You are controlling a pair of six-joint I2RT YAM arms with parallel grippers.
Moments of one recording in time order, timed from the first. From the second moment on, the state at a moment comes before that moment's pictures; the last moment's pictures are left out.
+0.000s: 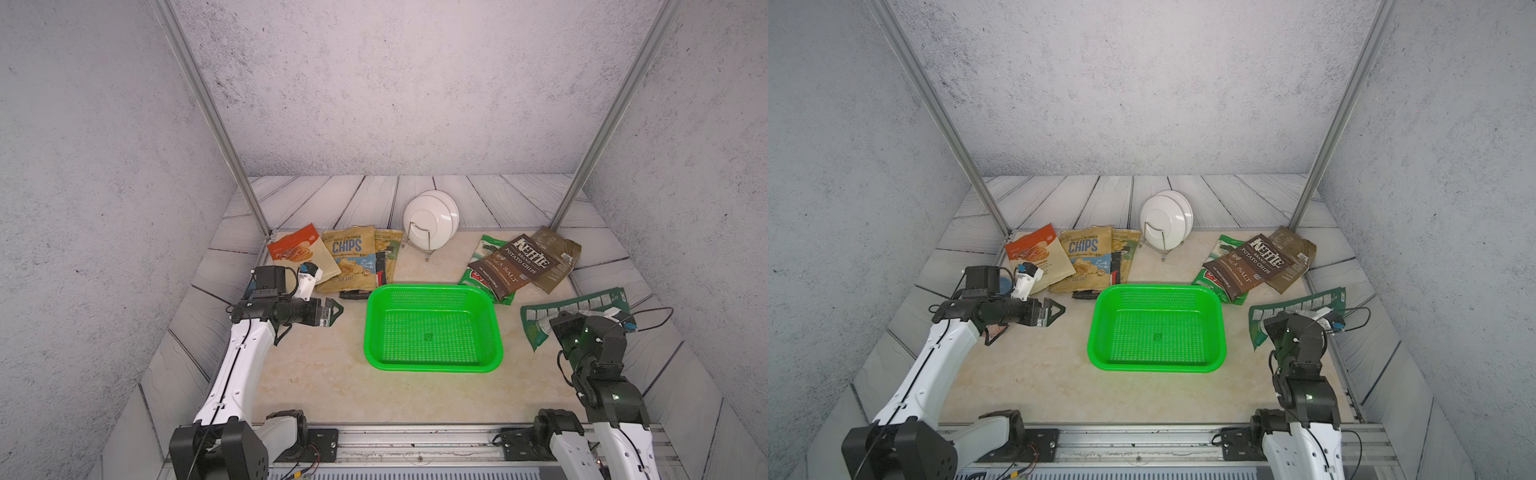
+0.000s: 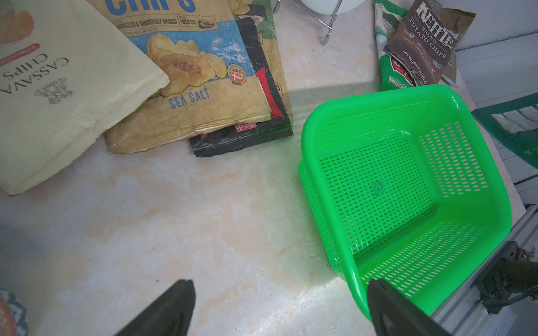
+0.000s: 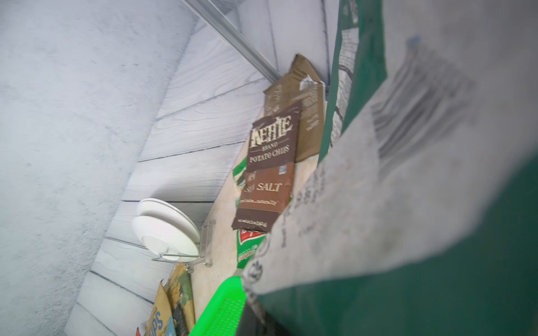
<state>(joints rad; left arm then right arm) 0.06 1.14 0.96 -0.80 0.57 0.19 -0.05 0.49 0.69 -0.60 0.13 0.94</state>
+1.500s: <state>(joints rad) -0.01 1.33 1.28 -0.96 0.72 0.33 0.59 1.32 1.40 -0.98 -0.35 0.00</state>
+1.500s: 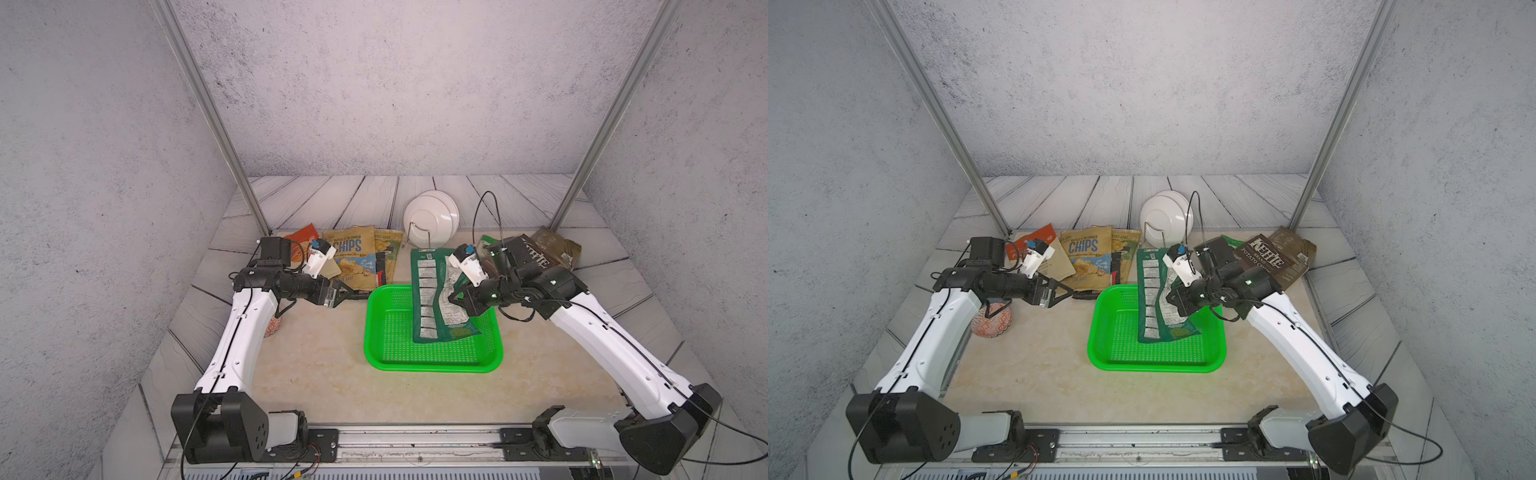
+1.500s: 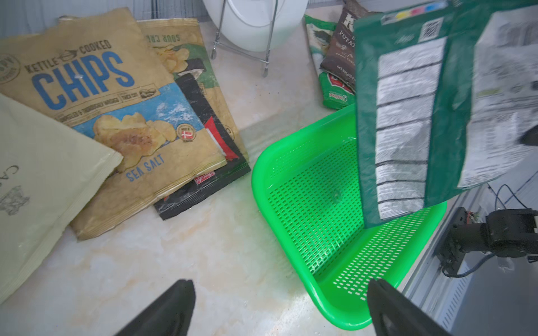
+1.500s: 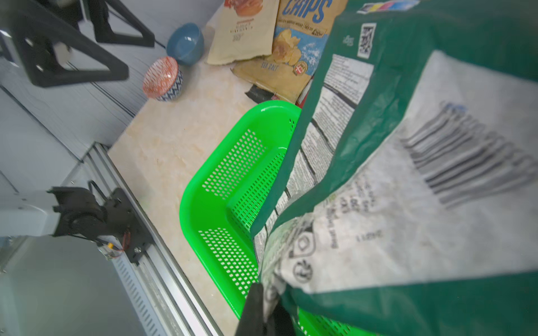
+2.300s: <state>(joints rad) -0.32 1.82 2.07 -1.40 0.92 0.83 0.72 1.34 1.32 -0.93 -0.34 -0.23</state>
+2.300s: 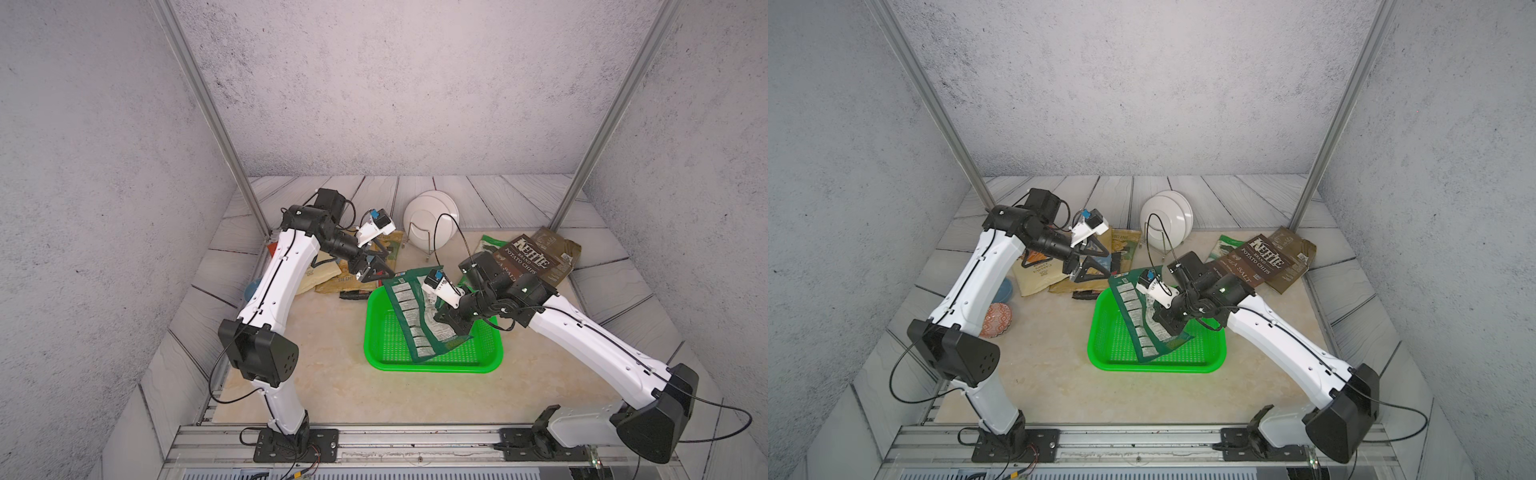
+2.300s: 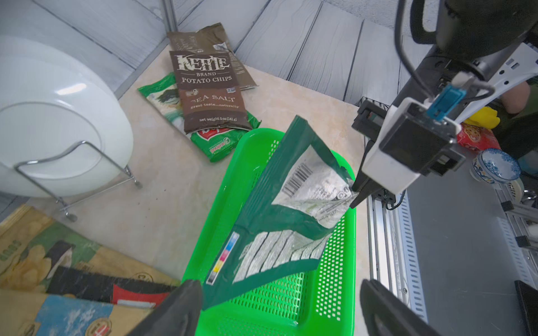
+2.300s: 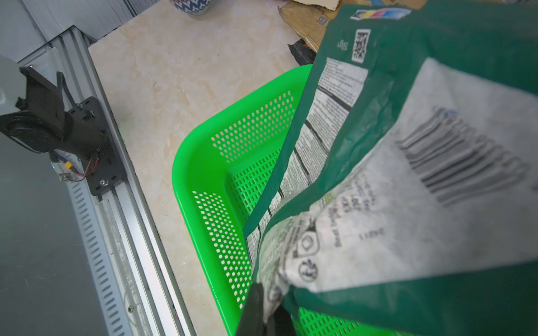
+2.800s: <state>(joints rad) -0.46 2.03 2.21 -1.53 0.88 0.91 0.73 1.31 1.28 -0.88 -0.39 -0.25</state>
